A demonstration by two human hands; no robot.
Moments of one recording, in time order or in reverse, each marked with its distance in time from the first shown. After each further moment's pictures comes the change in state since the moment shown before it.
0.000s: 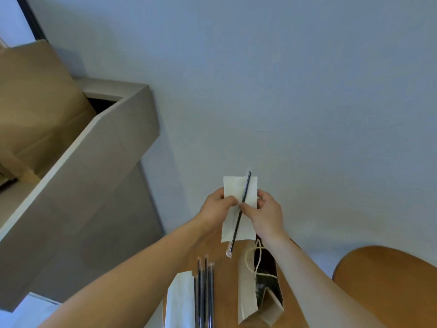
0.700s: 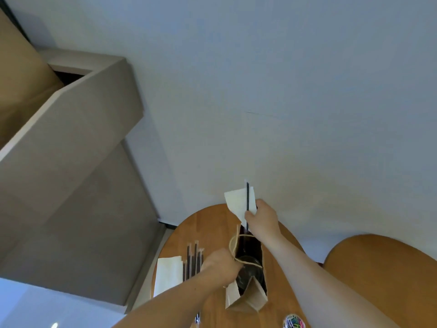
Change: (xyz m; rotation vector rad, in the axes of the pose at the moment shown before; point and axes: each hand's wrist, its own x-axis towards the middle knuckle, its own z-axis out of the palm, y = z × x) left_hand -0.022 -0.140 0.076 0.798 -0.176 -0.406; right_hand 0.030 0.074 -0.037 -0.642 -0.120 0.088
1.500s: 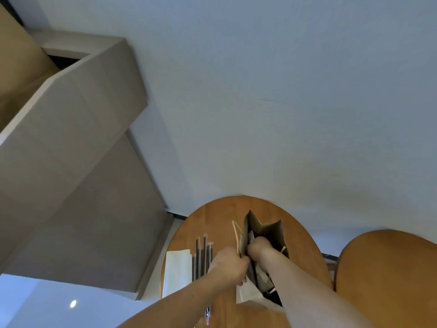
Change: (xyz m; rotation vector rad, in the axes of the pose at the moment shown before) left_hand 0.006 -0.018 -0.002 -0.209 -0.026 -0.002; right_hand -0.008 0.046 0.079 0.048 -0.361 0.615
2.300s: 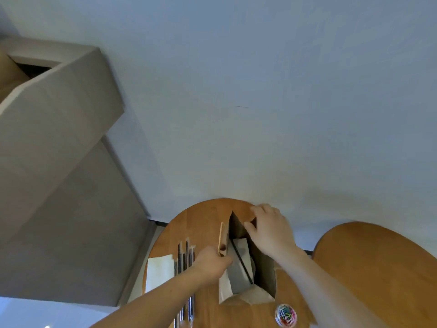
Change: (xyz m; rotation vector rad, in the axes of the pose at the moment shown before) left_hand 0.003 -0.002 -0.001 -0.127 -0.068 0.114; right_hand -0.066 0.001 -0.093 -0.660 0.477 -0.679
